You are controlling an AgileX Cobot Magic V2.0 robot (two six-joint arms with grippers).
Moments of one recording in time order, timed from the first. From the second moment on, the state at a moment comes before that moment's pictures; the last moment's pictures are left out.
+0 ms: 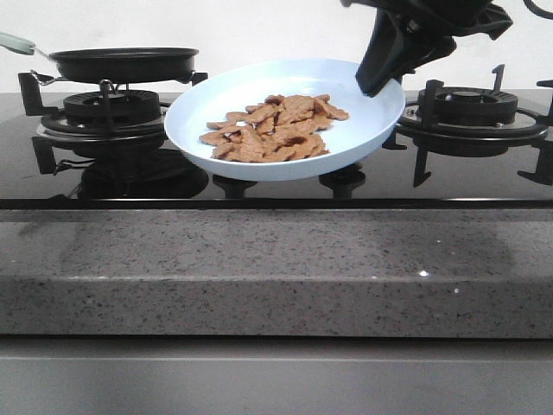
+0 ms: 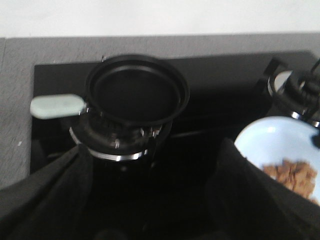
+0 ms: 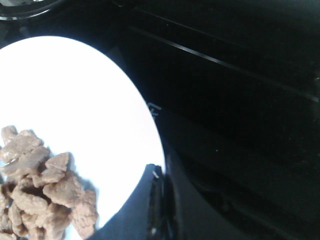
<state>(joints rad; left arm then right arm) 0.05 1.02 -1.22 -0.53 0.87 0.41 0.33 1.56 -1.23 0.43 0.57 -0.31</state>
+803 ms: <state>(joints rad) -0.07 0.76 -0.88 -0.20 0.86 0.18 0.33 1.56 -1.23 0.43 0.57 -0.31</state>
